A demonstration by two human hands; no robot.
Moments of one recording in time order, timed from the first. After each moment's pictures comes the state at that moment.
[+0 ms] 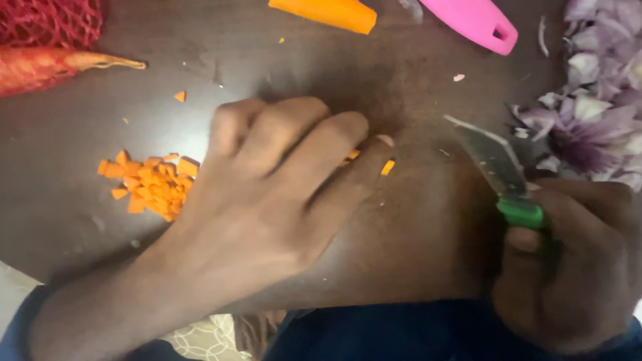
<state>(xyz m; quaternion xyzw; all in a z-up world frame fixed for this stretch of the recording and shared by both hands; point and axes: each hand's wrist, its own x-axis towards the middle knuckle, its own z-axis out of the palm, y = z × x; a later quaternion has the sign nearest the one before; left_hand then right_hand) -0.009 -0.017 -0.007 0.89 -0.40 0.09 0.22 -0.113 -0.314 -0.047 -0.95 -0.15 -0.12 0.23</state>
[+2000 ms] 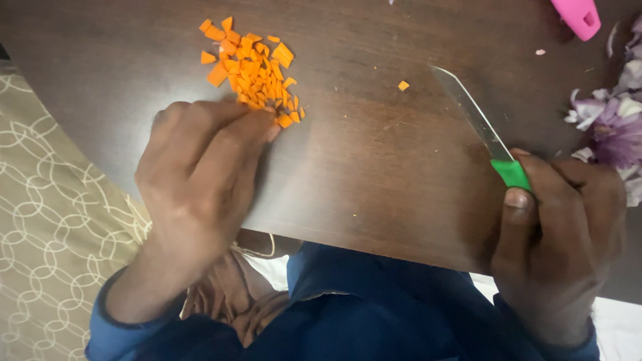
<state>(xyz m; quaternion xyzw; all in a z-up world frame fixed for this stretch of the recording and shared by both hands) -0.134 0.035 -0.034 0.94 -0.09 0.25 0.21 -0.112 -0.302 -0.034 -0.95 -0.23 -0.09 0.16</state>
